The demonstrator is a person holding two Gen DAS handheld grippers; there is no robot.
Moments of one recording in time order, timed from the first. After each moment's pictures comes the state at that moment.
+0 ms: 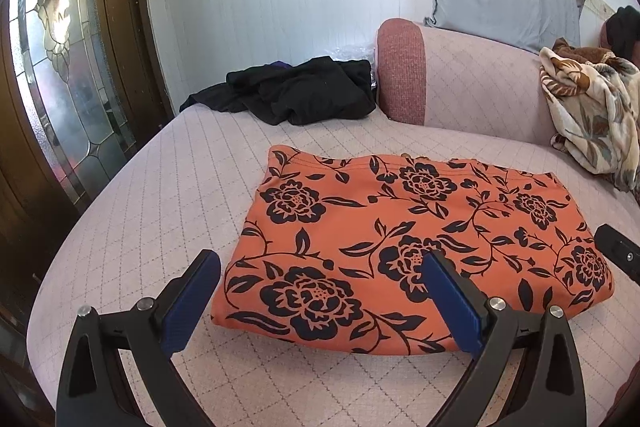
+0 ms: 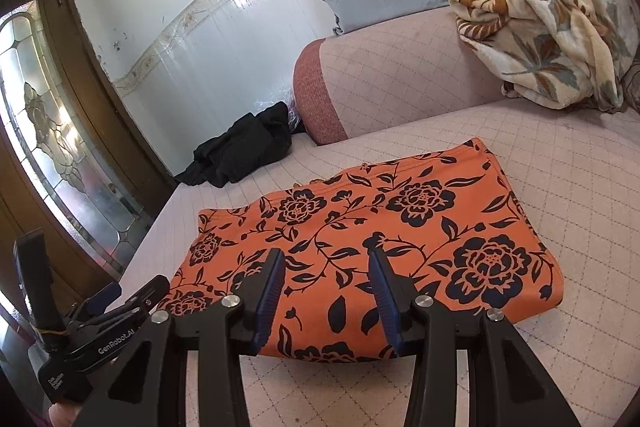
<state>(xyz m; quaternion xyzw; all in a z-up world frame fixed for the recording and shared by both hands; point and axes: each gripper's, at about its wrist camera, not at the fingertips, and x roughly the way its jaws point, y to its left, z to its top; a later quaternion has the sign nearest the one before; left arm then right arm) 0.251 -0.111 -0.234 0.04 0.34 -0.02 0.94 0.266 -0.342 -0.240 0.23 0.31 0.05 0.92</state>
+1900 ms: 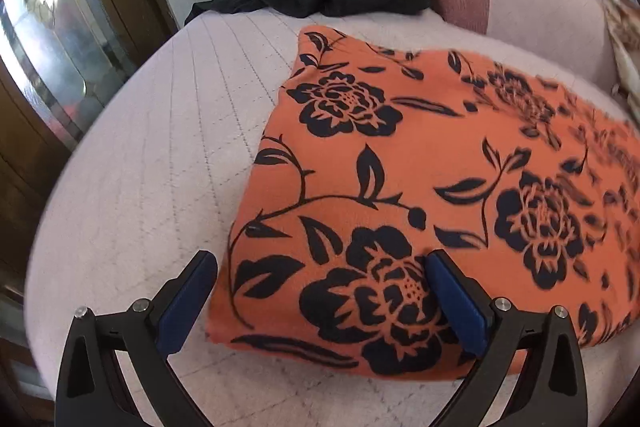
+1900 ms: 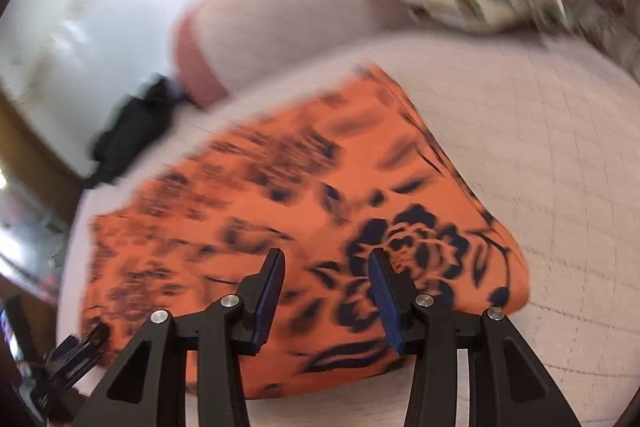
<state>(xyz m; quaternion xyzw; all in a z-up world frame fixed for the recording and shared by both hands) 0.328 -0.073 -0.317 0.04 0.48 0.03 0.88 0.319 -0.403 -0.327 0.27 0.45 -0.10 0.85</state>
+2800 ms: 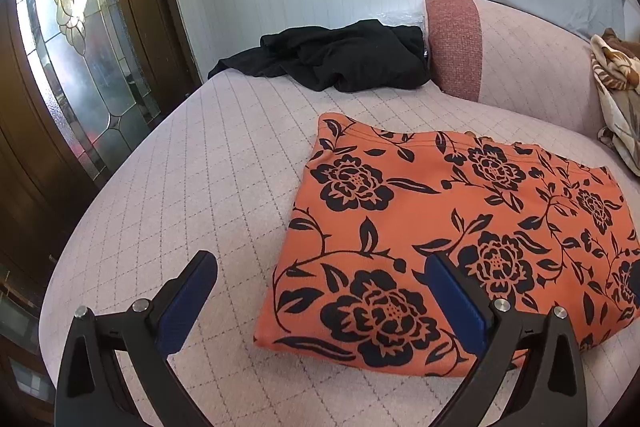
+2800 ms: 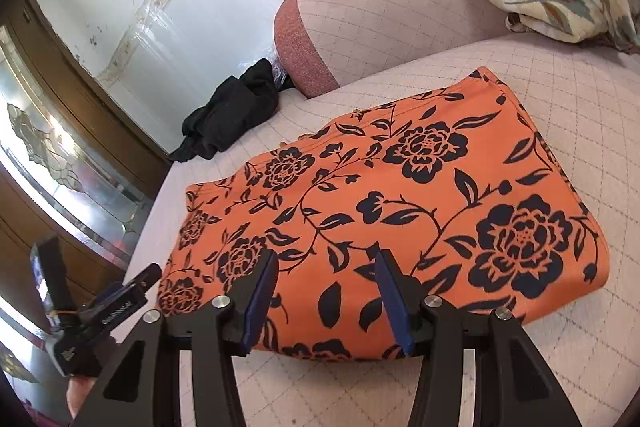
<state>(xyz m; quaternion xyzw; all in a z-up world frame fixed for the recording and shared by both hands) 0.293 -0.075 -0.258 0.04 0.39 0.05 0.92 0.297 -0.351 -0.281 0.28 0.38 0.07 0.88</state>
